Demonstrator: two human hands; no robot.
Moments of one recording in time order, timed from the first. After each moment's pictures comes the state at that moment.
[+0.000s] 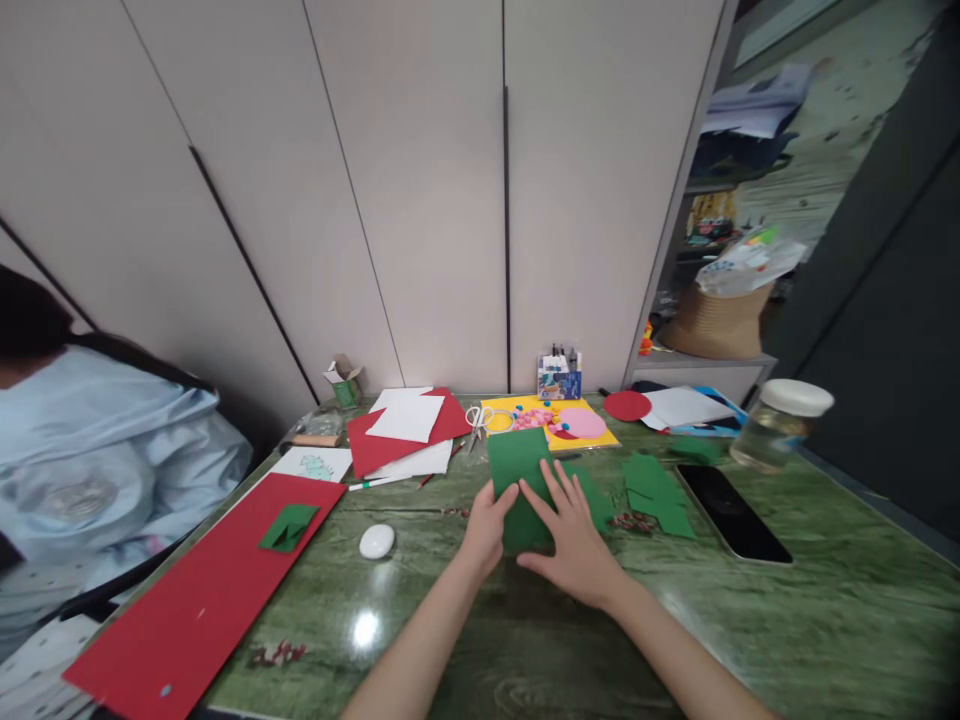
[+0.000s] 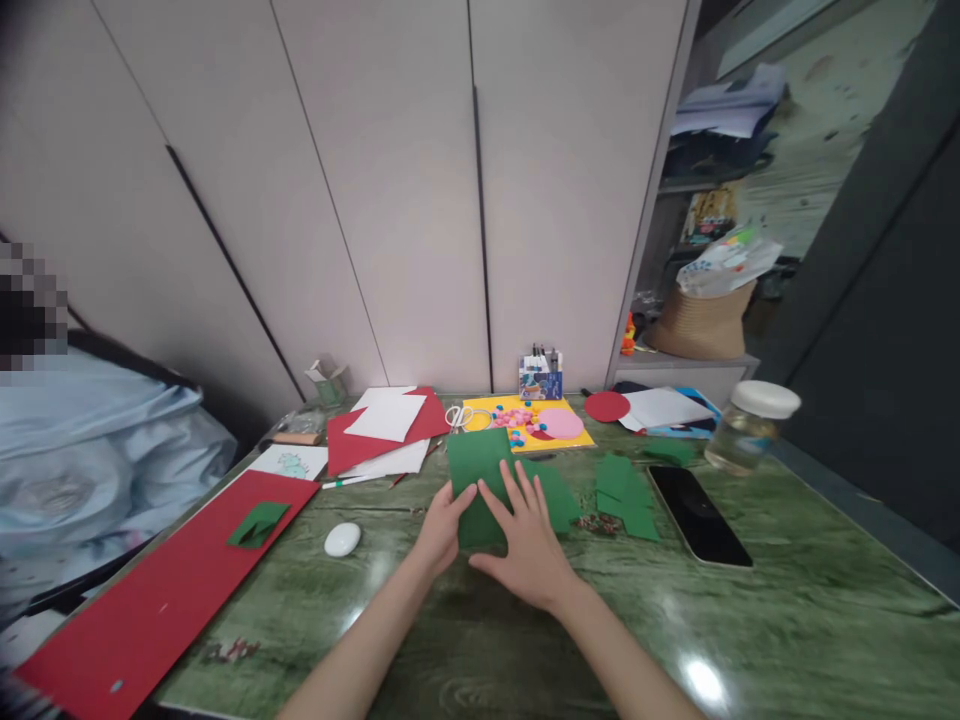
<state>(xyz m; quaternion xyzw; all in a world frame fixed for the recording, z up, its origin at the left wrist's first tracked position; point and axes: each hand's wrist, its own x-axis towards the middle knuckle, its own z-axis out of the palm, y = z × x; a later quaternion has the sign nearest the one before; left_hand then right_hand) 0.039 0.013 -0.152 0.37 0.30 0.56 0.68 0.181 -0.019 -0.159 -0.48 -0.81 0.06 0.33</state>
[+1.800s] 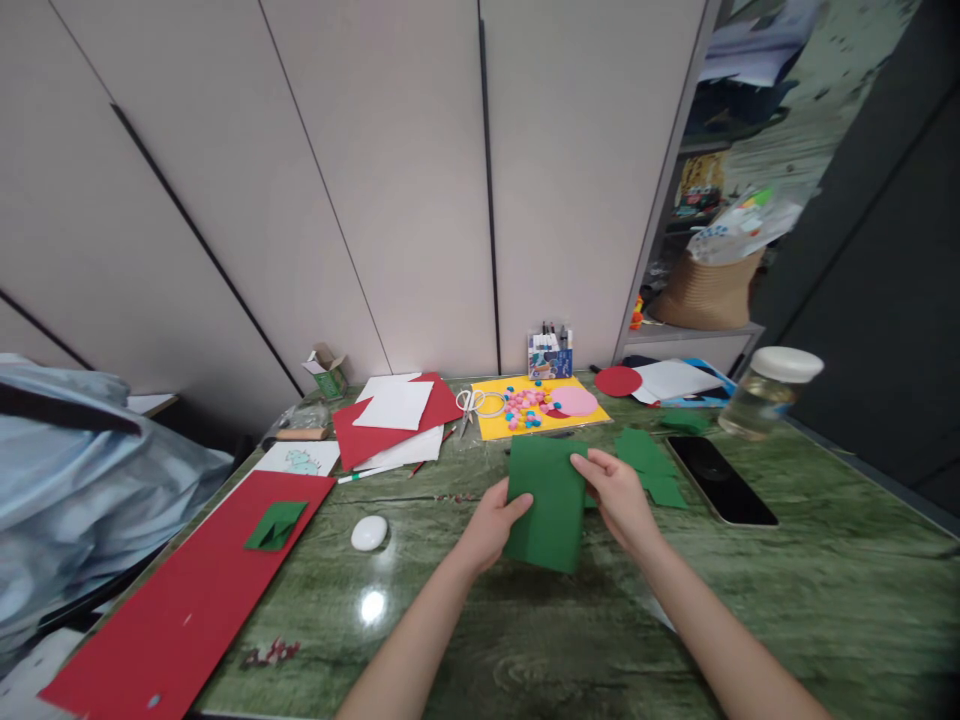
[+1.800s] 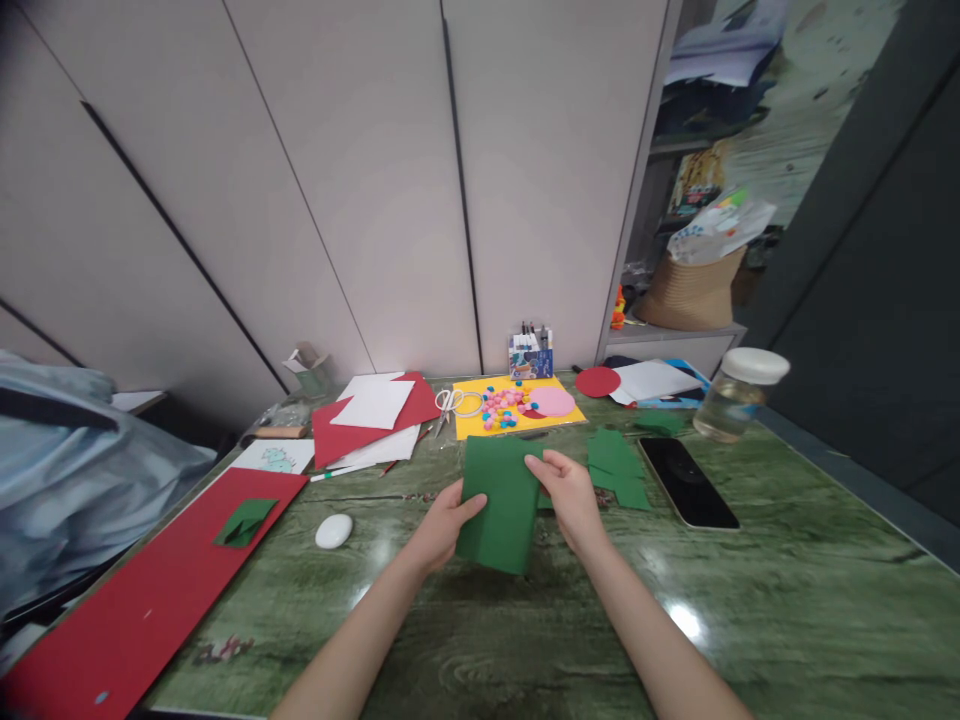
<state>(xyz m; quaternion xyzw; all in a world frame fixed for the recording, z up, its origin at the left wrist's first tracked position) 0.043 0.017 -0.166 0.44 0.30 0.42 0.74 0.220 0.015 -0.148 -0.50 -0.38 0.47 0.62</state>
